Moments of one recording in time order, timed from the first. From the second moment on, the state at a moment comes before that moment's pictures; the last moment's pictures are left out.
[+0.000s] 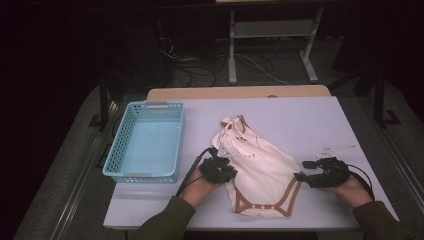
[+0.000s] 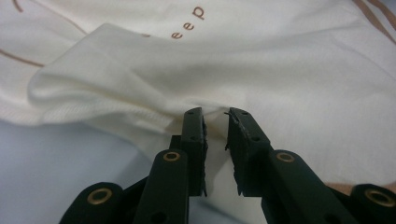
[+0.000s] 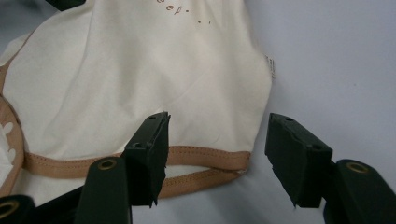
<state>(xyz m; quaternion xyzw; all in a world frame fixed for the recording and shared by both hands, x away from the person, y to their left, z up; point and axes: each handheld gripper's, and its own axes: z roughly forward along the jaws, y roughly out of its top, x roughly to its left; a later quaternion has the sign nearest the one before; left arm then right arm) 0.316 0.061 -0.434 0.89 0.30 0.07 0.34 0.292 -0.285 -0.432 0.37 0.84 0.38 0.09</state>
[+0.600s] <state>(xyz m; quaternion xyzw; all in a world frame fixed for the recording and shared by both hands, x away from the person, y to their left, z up) 0.325 0.064 -0.442 0.89 0.30 0.09 0.34 0.292 -0.285 -0.432 0.38 0.84 0.37 0.09</state>
